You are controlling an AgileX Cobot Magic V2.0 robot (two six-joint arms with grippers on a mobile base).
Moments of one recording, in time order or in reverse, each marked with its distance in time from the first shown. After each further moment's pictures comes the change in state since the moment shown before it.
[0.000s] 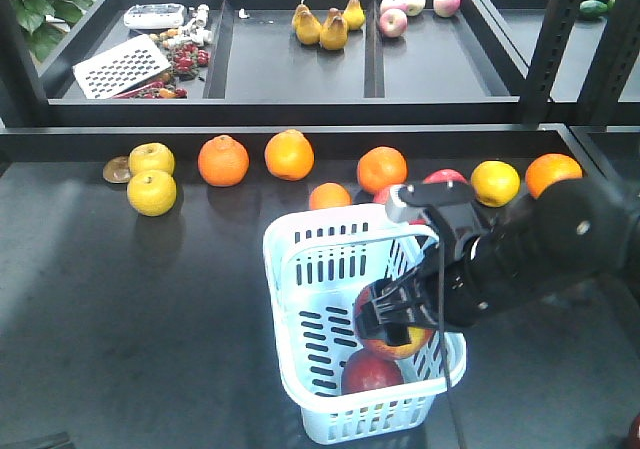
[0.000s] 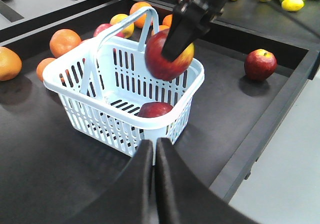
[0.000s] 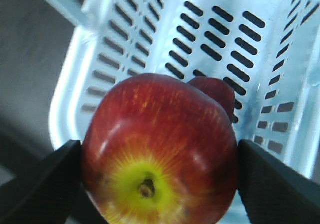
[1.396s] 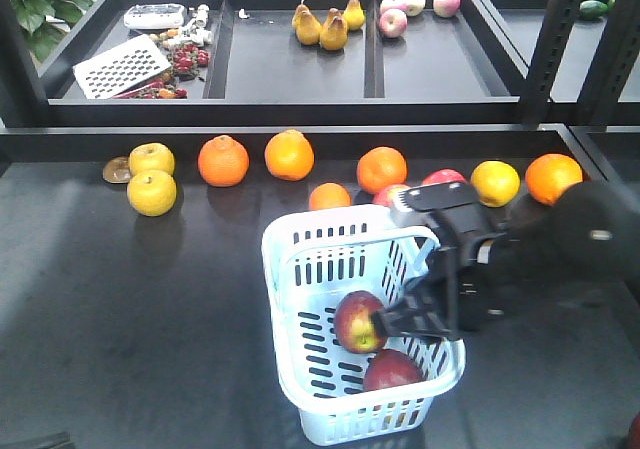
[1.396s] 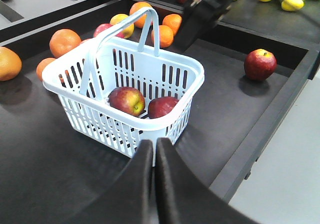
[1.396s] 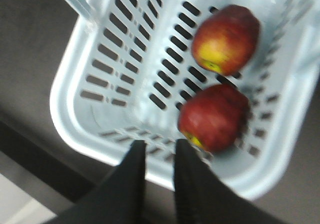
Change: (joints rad) left arm 0.000 0.000 0.000 0.000 0.000 0.000; right arm 0.000 -0.094 0.010 -0.083 0.080 0.017
